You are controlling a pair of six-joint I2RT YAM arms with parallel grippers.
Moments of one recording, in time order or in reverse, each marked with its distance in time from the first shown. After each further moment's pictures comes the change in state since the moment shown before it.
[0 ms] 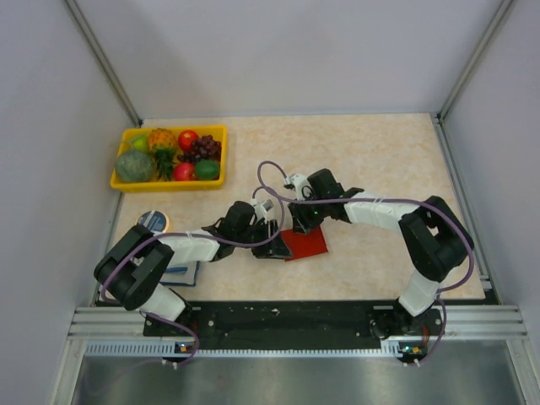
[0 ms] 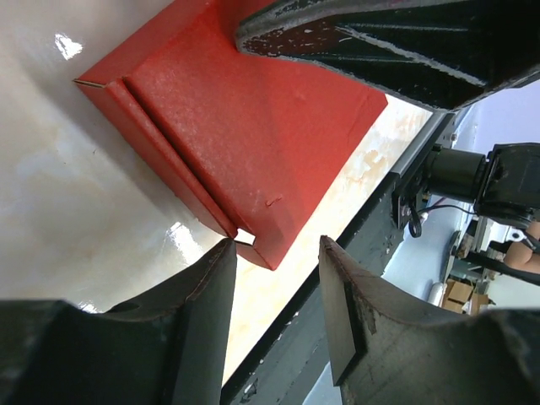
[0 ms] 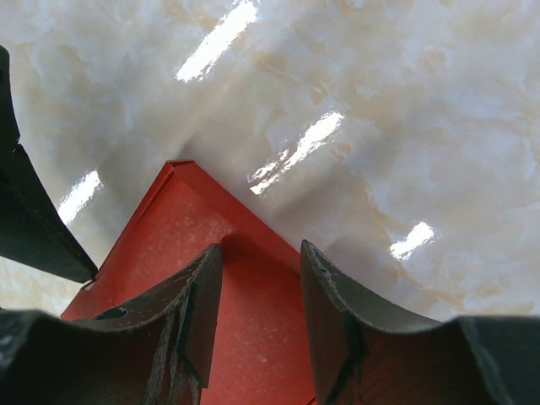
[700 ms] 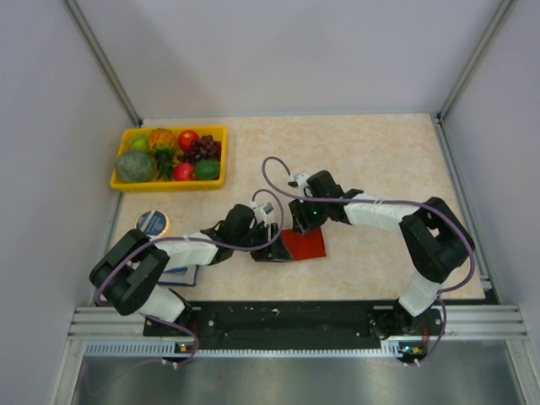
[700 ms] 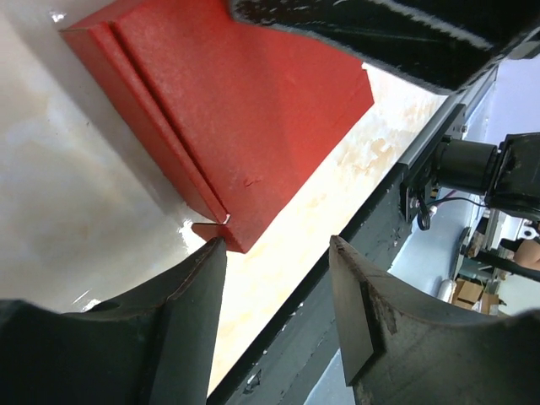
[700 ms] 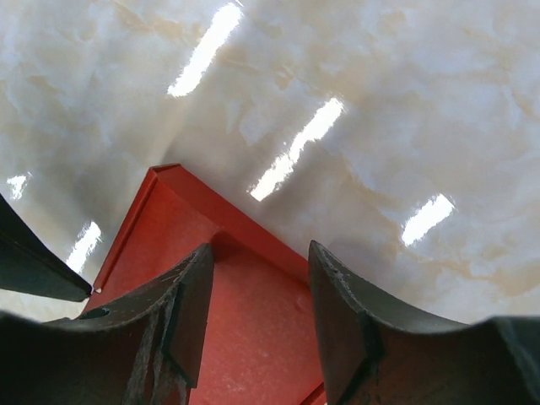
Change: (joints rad) left arm -0.021 -0.040 -0.025 -0.019 -0.021 0.005; right arm 0.019 -0.010 -0.028 0.037 0.090 0.138
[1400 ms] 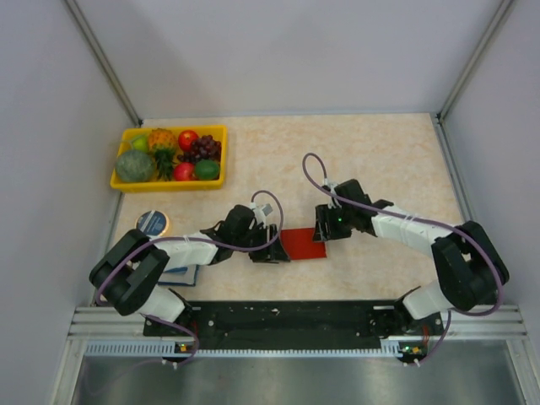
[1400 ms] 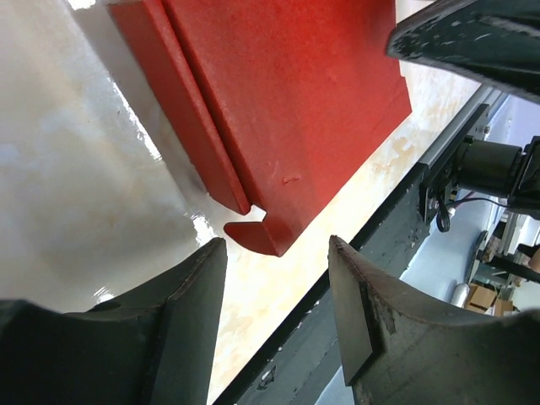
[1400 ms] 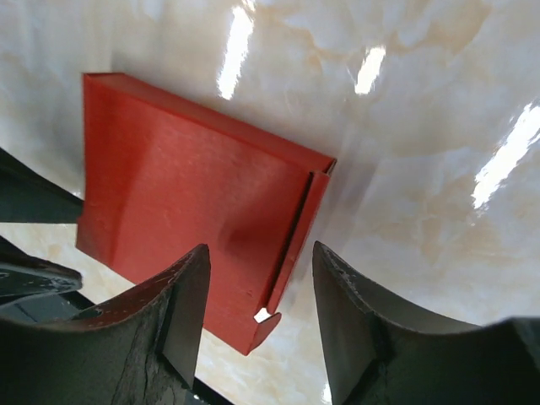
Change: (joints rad) left arm 0.000 0.000 0.001 -0.040 -0.030 0.029; right arm -0.123 -0.261 -0.176 -0.144 0.004 0.269
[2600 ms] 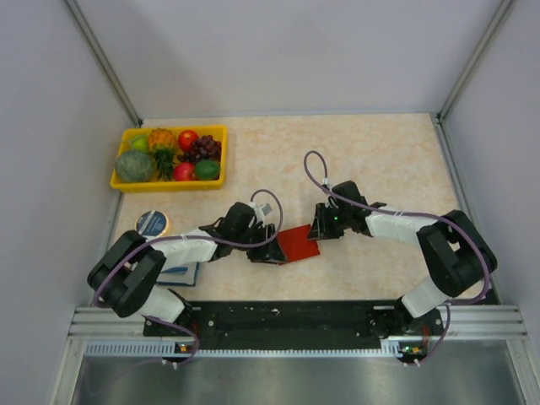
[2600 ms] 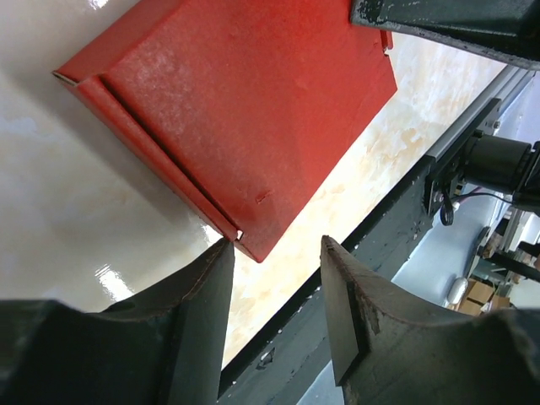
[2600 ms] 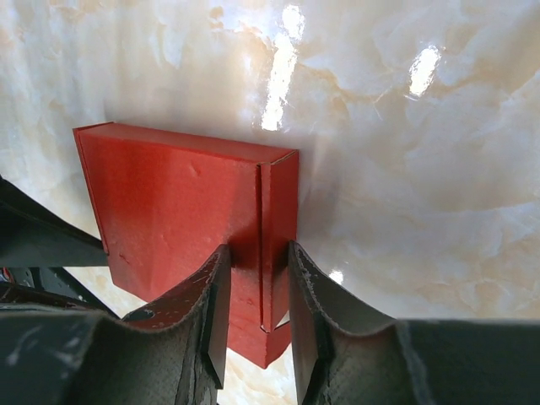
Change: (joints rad) left arm 0.016 -0.019 0.041 -0.133 0.008 0.022; right arm -0.006 0.114 -0.056 0.200 -0.080 0.150
